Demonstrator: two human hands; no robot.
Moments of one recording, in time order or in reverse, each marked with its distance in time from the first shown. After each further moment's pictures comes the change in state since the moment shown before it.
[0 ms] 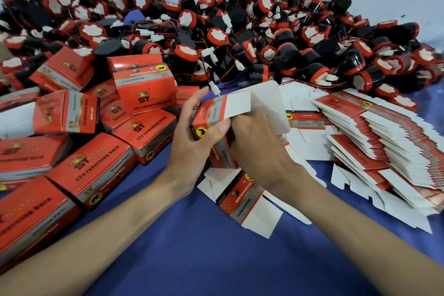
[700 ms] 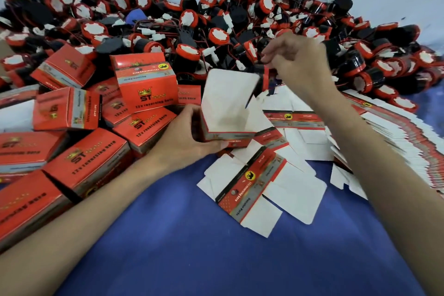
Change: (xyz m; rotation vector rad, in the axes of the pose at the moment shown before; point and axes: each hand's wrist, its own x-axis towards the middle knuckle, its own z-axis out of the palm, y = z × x) left_hand 0.026 -0.006 -0.032 0.616 -0.189 -0.061; right_hand 0.062 0.076 -0.053 0.311 0.269 0.196
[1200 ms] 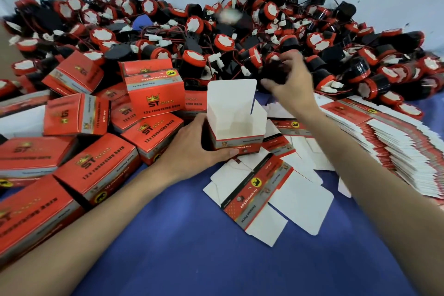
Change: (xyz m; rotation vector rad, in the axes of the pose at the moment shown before) left_hand -0.002 -0.005 0.000 0.169 -0.017 0.033; right_hand 0.013 0.058 0.038 -0.027 0.079 0.205
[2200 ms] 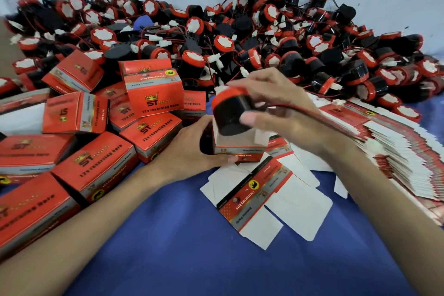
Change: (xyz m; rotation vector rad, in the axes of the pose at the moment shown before) left_hand -0.004 0.004 -0.002 -0.019 -0.083 0.029; right_hand -0.078 -0.067 -0.047 0.288 -0.556 -0.397
